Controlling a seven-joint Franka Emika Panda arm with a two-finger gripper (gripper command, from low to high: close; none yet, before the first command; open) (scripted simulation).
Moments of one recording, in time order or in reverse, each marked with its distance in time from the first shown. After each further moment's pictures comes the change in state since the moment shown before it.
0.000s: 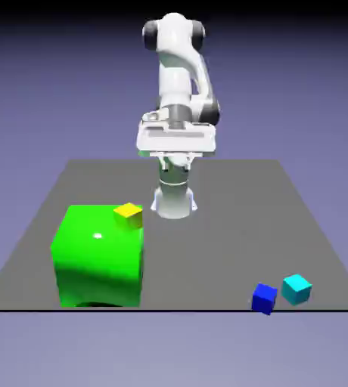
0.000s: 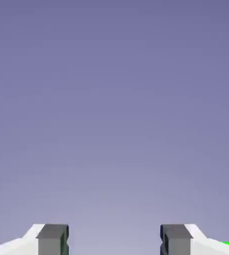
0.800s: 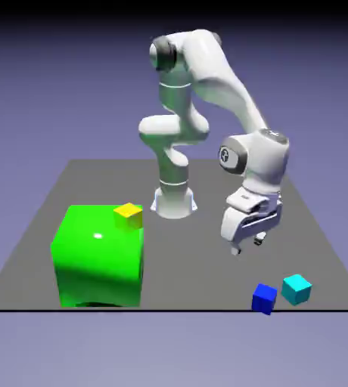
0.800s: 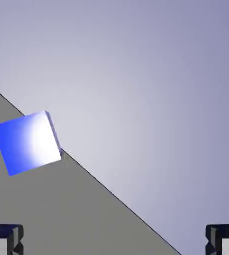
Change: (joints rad) arm 0.091 0.870 0.289 0.772 -0.344 -0.746 -0.136
